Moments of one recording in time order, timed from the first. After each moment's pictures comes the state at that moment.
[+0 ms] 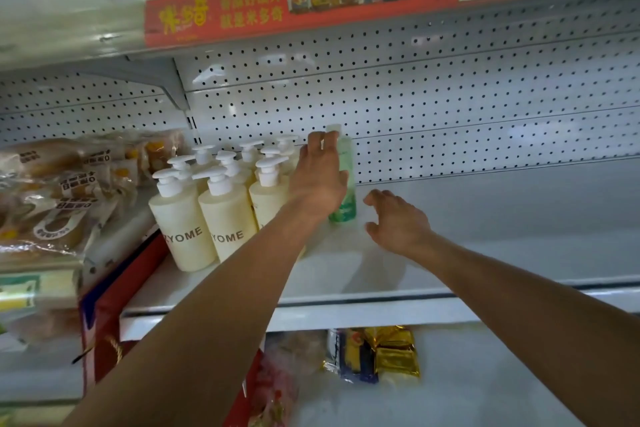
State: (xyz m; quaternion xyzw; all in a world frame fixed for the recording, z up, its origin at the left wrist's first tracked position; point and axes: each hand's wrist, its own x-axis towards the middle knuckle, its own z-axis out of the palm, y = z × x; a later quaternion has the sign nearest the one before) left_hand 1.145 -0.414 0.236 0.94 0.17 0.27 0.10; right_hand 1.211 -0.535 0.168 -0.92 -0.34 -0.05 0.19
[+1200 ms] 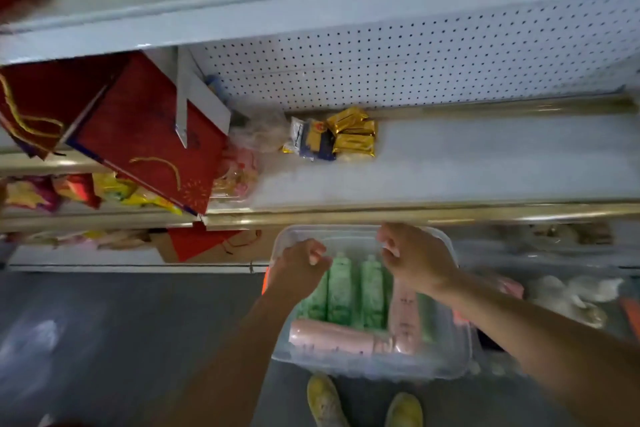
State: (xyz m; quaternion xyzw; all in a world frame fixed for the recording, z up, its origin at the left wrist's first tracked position) left_hand 0.930 -0.602 -0.158 0.85 0.37 -0.08 0.36; right_hand 1.059 -0.772 -0.140 -0.89 -0.37 0.20 0.18
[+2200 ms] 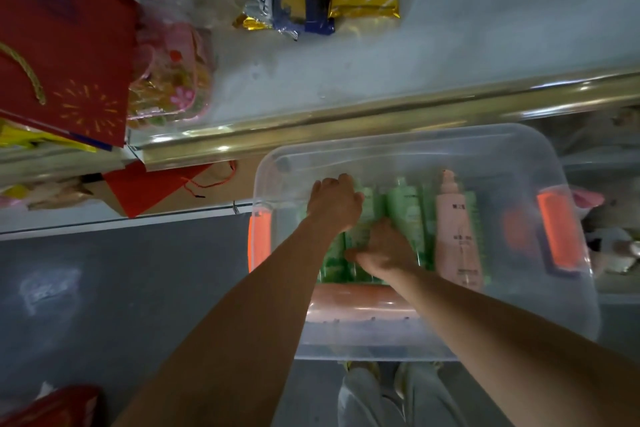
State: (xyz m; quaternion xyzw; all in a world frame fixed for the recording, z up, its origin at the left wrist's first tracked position) left_hand 0.991 -0.567 -0.372 0.91 0.23 -0.27 0.22; right_hand 0.979 -0.688 -0.378 -0.87 -0.06 0.44 0.19
